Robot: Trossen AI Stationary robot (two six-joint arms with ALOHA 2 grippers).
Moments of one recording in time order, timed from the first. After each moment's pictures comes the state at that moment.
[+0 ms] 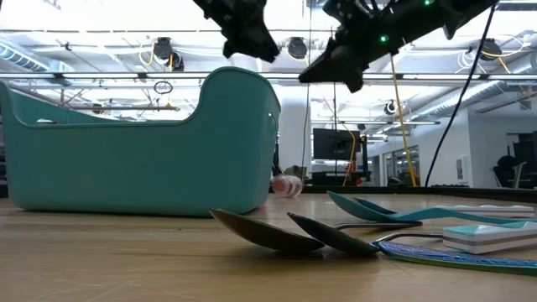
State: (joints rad) left arm 0.23 1.59 1.48 -0.53 0.01 -0.02; right arm 0.08 1.40 0.75 0.34 0.60 -0.51
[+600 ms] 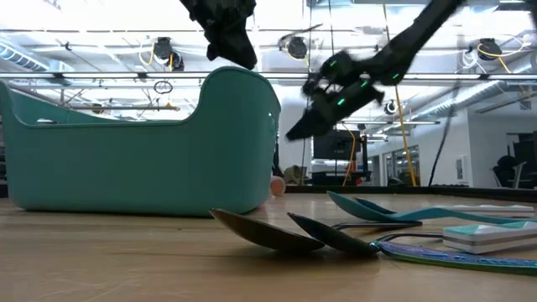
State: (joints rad) left arm 0.29 1.55 1.48 -0.68 0.02 0.00; right arm -0.64 1.74 1.01 0.20 -0.45 -0.22
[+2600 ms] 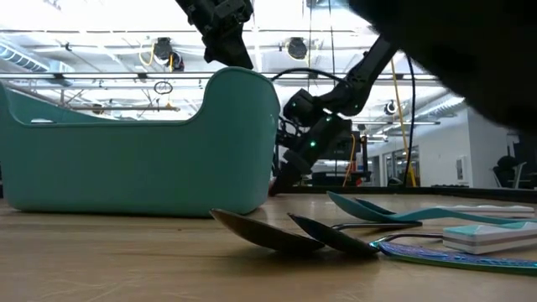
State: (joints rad) left arm 0.32 1.55 1.48 -0.71 0.00 0.04; right arm -0.56 2.09 1.25 0.02 -0.26 -0.34
